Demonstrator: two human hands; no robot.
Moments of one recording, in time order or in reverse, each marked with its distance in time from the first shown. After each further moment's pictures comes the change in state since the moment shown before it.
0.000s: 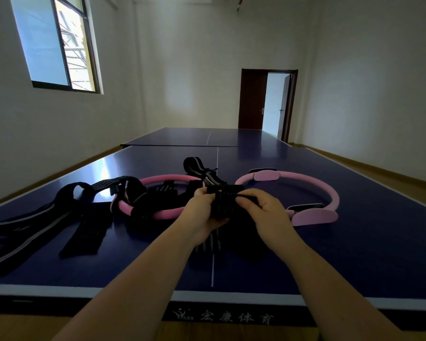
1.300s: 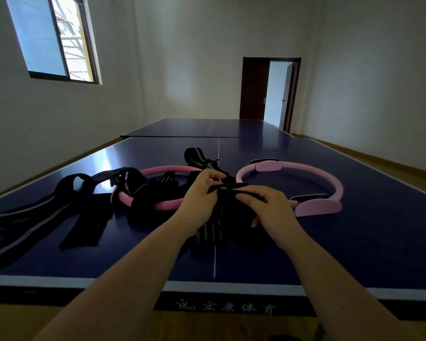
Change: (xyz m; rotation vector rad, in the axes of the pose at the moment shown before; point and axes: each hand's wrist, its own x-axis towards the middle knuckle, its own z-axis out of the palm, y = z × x) left_hand 0.014 -0.005 -0.020 0.646 -0.091 0.414; right_hand 0.003 0.017 0.001 0.085 -0.005 0.082
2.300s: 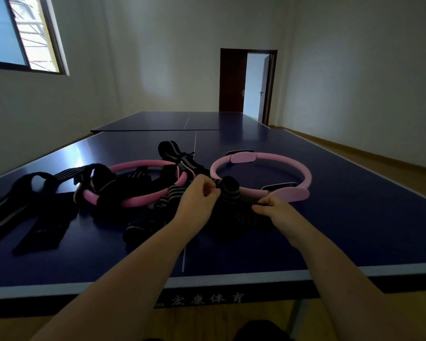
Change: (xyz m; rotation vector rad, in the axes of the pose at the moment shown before) left_hand 0.013 -0.028 0.062 0.259 0.088 0.039; right_hand -0.006 0.062 -0.088 -0.110 0.047 0.495
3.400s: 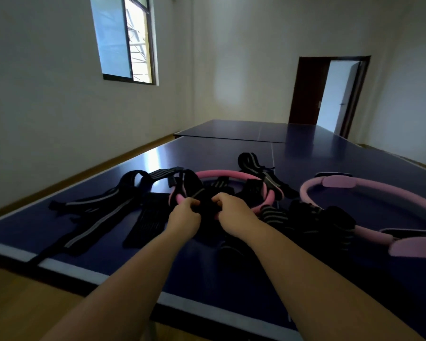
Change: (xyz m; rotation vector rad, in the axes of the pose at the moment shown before) left_hand 0.022 -0.122 -0.198 0.302 0.209 -0.471; right_hand 0.065 -0.106 0.280 -0.613 -0.281 -0.460
